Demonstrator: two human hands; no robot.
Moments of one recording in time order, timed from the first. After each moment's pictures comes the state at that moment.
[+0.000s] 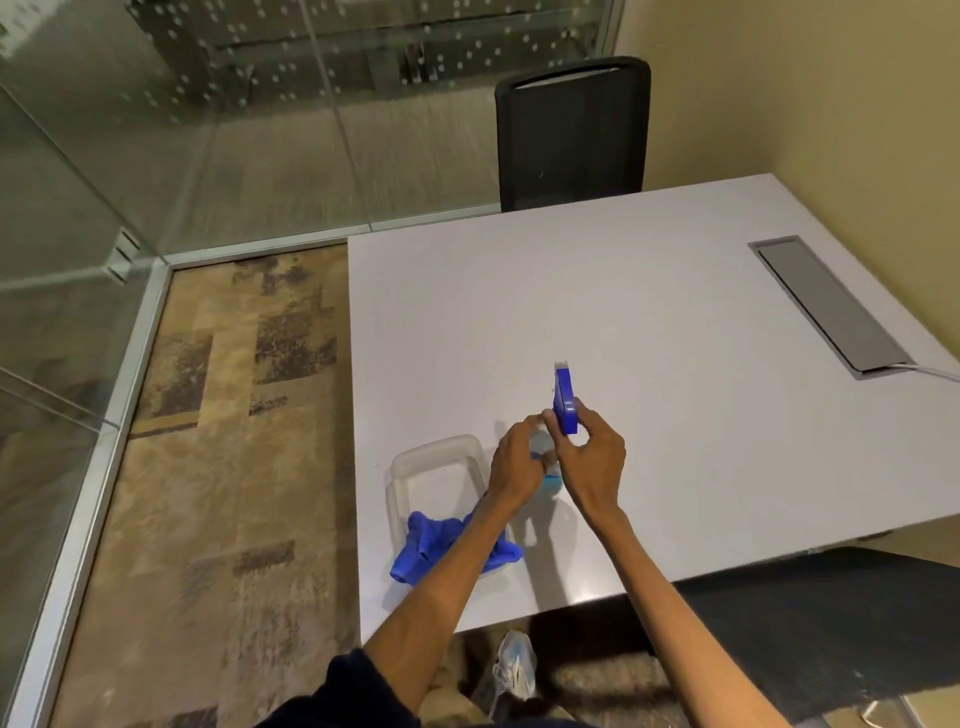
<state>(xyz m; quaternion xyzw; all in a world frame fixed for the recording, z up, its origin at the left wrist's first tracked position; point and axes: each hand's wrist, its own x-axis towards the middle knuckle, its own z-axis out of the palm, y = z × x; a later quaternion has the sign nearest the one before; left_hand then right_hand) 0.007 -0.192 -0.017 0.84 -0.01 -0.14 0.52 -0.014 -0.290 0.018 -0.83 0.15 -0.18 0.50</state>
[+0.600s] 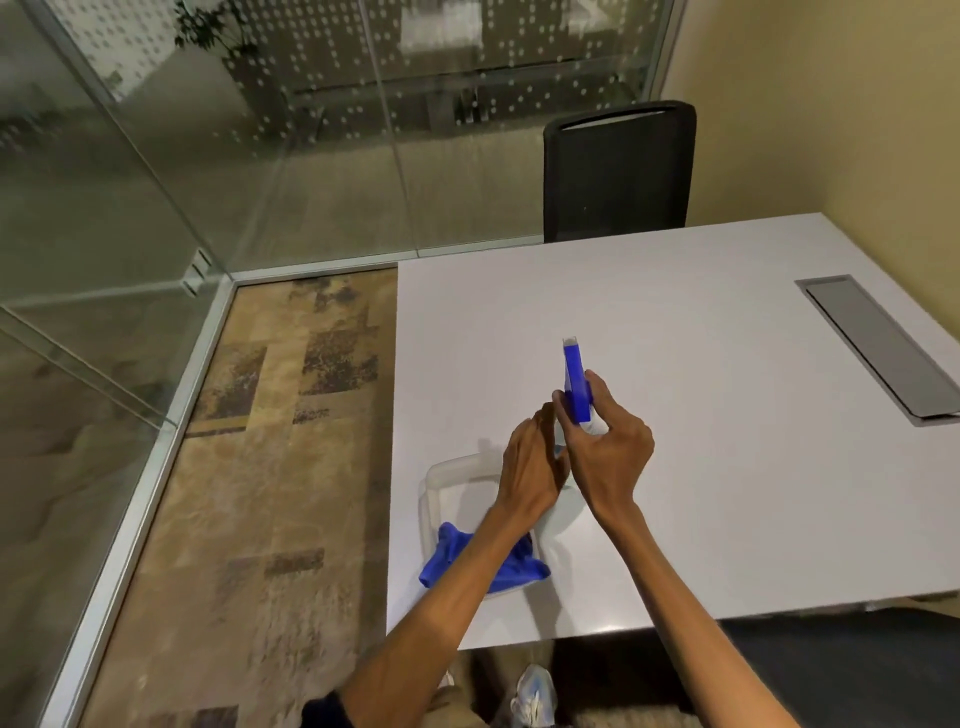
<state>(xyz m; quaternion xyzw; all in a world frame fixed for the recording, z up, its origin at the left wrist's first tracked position) -0.010 -0.174 0.051 0.82 -0.01 0.00 0.57 -0.008 -0.256 0.090 -0.82 0.07 -0.32 0.47</state>
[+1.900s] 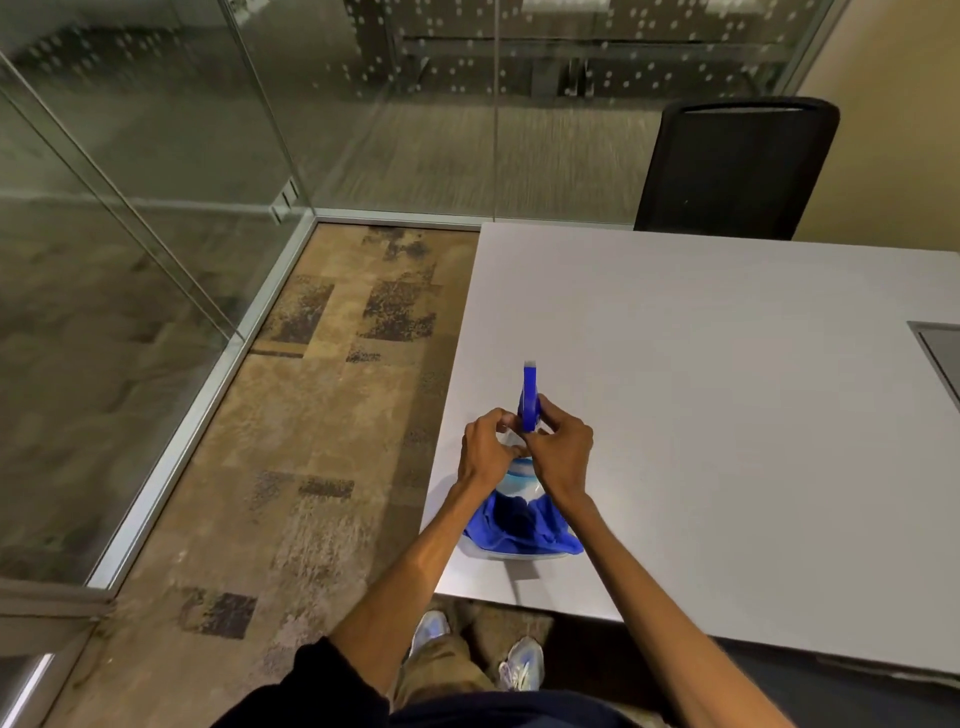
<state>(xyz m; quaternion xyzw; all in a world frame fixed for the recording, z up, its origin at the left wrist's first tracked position) -0.025 -0.059 0.001 0.84 0.16 -0.01 0.53 -0.012 -0.167 0.017 -0.82 -0.01 -0.03 0.57</state>
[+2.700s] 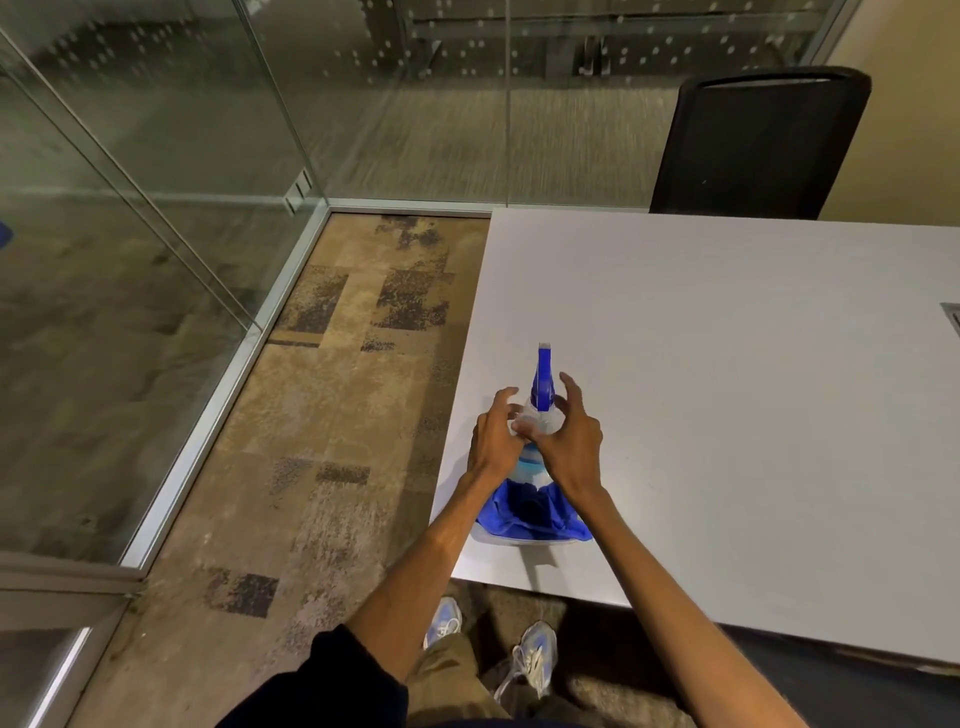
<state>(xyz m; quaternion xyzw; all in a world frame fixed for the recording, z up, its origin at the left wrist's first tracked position) -0.030 -0.062 0.000 0.82 0.16 -0.02 0.55 -0.014 -0.175 0.008 -0.84 -0.02 0.03 0.54</state>
